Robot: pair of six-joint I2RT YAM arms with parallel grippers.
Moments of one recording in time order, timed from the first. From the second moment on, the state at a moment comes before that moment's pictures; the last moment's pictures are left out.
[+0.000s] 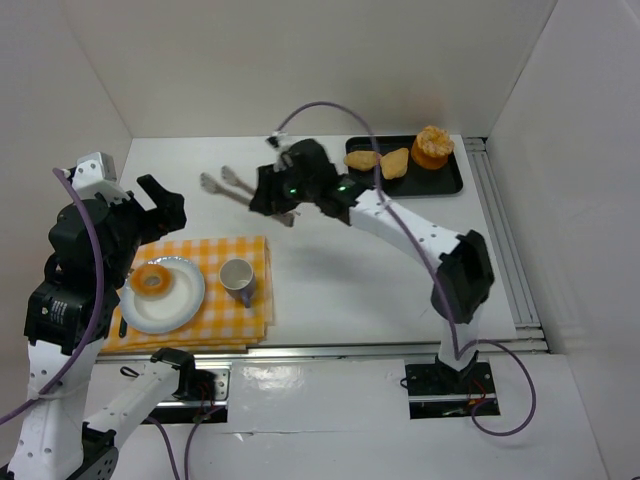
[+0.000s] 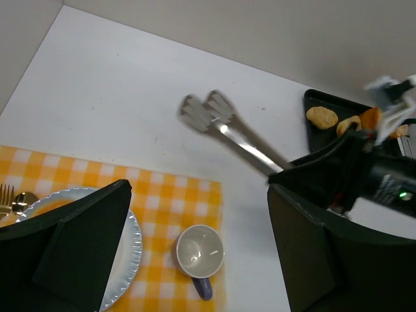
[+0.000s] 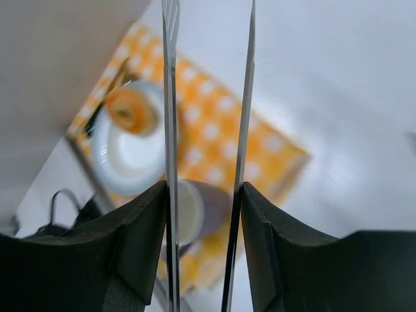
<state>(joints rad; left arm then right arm) -0.21 0.79 1.40 -0.85 -0.28 -0.40 0.83 1.90 1.77 -0.32 -0.26 0.43</state>
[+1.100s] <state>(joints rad) -0.22 0.80 1.40 -0.85 -0.28 -0.40 0.11 1.77 1.28 -0.32 -0.05 0.46</state>
